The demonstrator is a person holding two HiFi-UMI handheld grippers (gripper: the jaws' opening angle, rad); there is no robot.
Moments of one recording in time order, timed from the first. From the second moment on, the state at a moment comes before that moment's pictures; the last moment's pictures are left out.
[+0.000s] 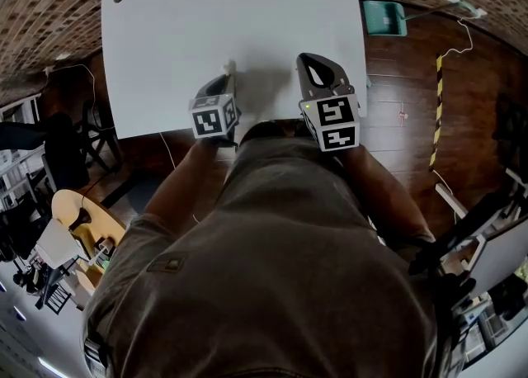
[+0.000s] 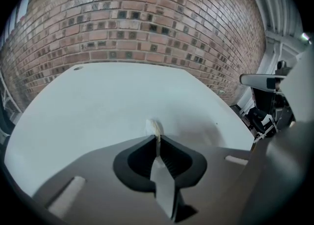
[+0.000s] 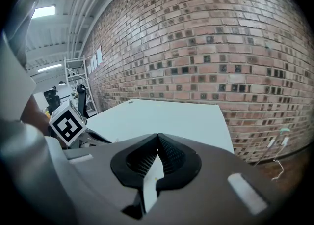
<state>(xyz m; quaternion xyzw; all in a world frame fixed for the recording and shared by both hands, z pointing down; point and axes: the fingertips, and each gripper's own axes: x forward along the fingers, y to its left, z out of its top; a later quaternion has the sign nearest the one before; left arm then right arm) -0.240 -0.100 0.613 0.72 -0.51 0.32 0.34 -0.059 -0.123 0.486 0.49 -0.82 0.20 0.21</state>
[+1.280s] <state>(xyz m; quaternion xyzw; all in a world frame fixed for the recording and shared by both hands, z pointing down) -0.265 -0.120 0.616 0.70 -0.55 0.31 0.35 -0.057 -0.140 0.486 0.49 -0.83 0.20 0.20</state>
